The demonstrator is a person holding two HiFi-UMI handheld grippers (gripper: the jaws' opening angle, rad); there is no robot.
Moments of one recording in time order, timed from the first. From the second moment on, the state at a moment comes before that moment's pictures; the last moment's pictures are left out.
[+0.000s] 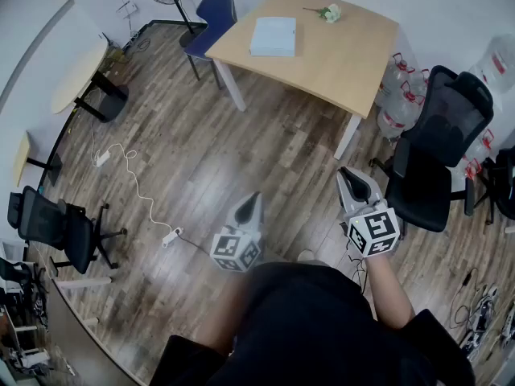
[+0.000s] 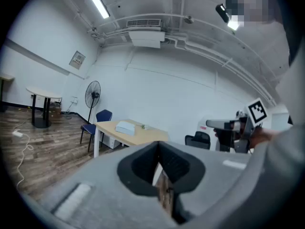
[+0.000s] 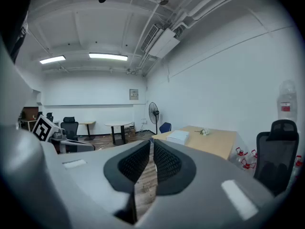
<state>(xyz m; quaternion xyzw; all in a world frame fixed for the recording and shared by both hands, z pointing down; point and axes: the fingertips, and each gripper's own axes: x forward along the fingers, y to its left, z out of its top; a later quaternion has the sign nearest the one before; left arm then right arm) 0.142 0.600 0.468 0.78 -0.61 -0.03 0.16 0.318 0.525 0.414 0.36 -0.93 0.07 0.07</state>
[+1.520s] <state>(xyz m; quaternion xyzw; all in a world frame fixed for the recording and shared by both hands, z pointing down) 0.053 0.422 0.488 0.77 -0.62 -0.02 0.17 0.233 0.355 0.463 0.37 -0.92 0.11 0.09</state>
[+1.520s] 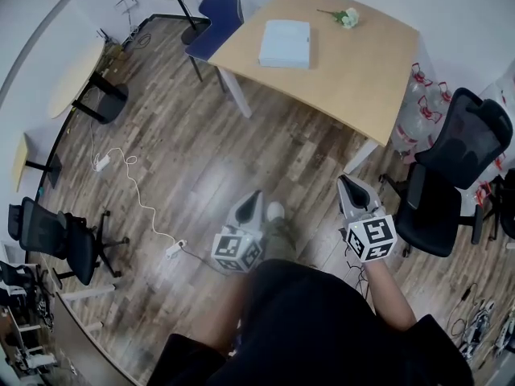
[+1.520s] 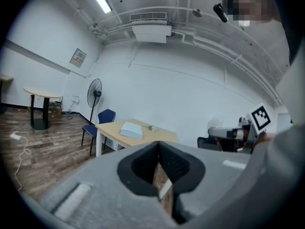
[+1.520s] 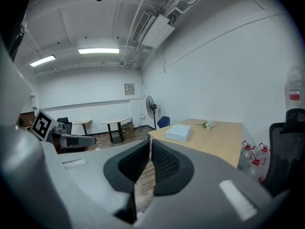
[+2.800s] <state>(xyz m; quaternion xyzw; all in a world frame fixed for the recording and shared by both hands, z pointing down) -0.183 0.122 0.462 0.81 -0.57 0.03 0.11 0.009 0.056 0.470 0.42 -0.88 0.14 0.15</state>
